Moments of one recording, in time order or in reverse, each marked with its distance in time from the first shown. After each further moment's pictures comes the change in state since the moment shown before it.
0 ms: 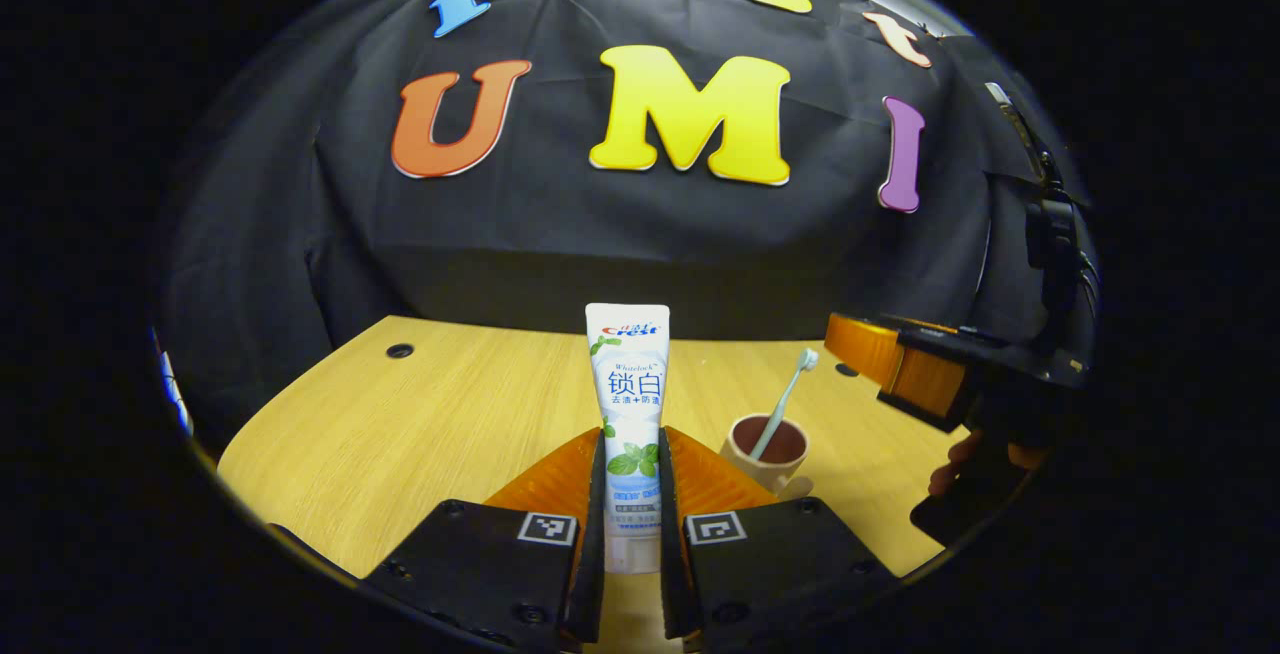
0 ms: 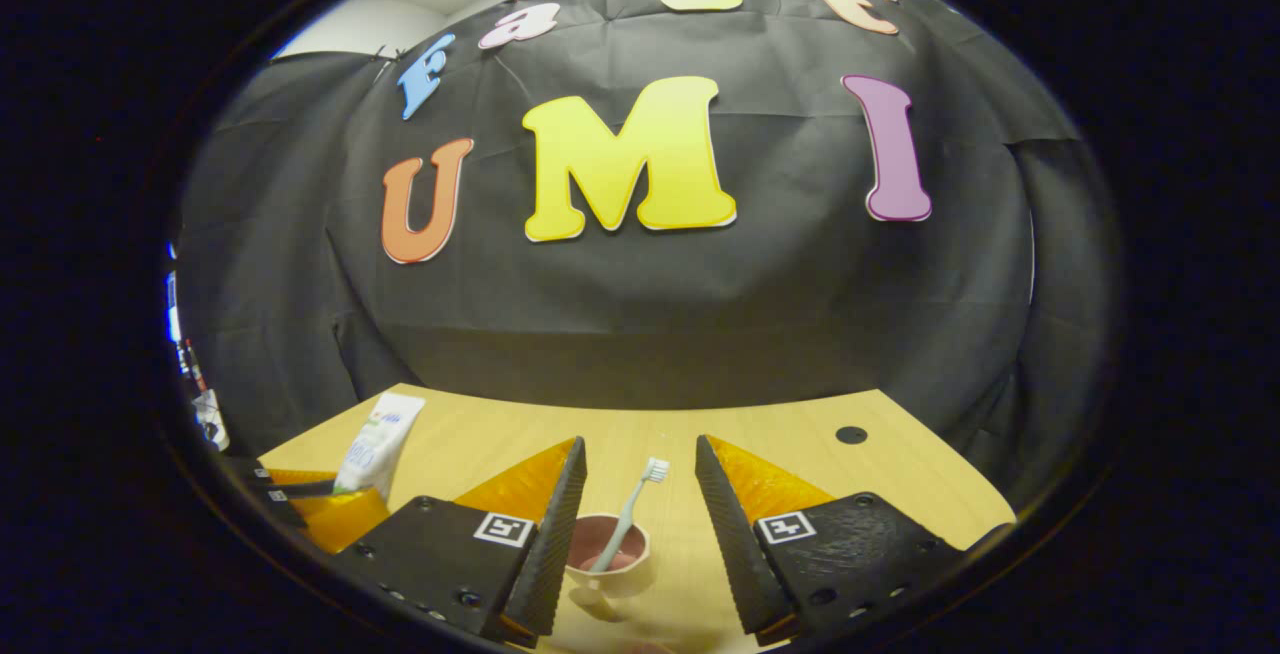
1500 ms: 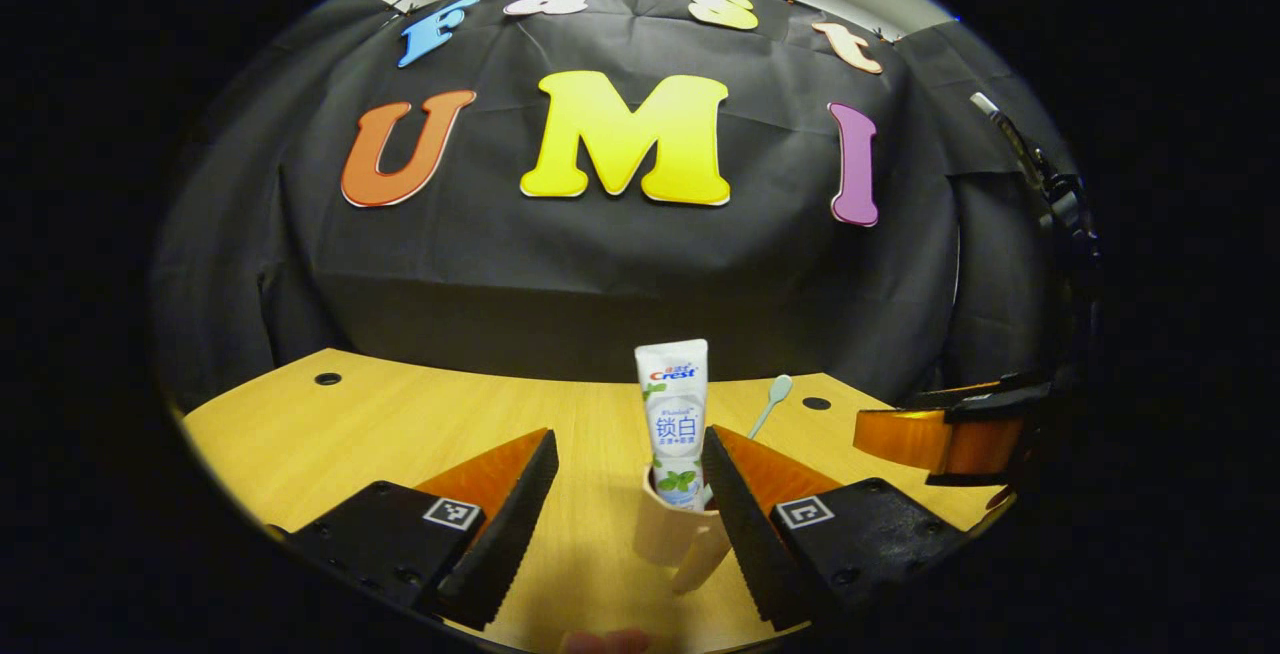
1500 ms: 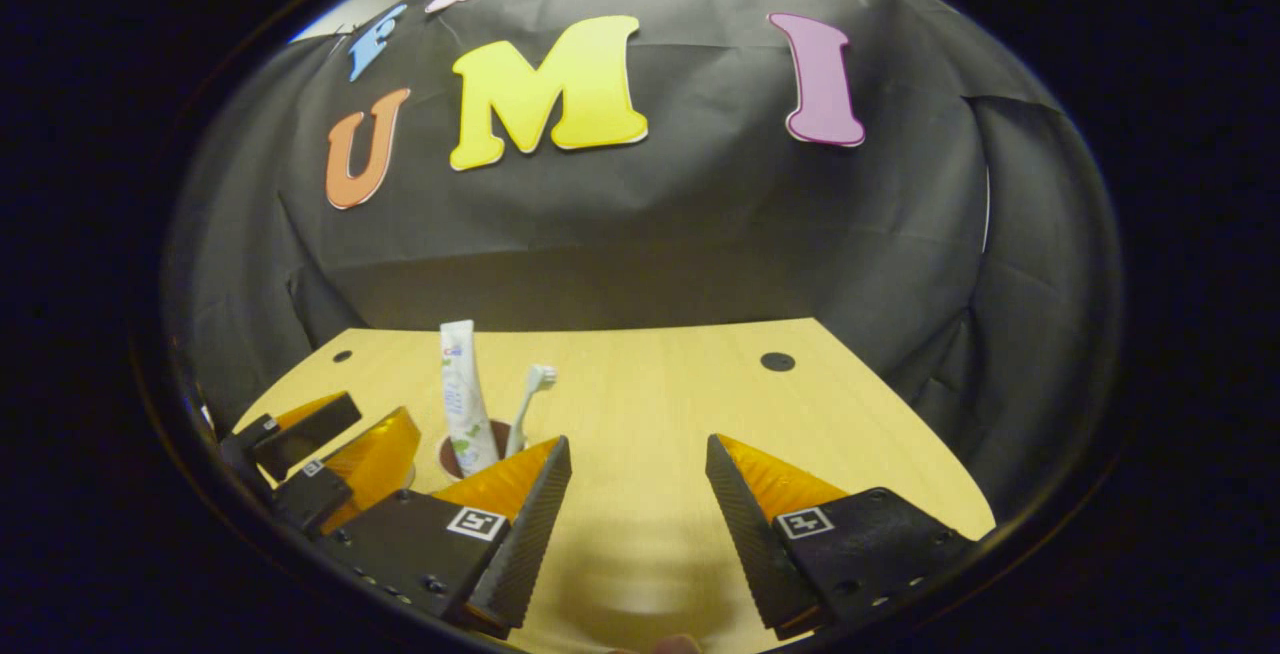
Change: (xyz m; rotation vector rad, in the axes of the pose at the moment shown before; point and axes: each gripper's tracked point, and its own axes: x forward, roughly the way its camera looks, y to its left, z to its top) left arm 0.035 -0.031 -0.030 0.029 -0.130 -0.007; right arm -0.026 -0.068 -0.064 0.033 0.232 -0.129
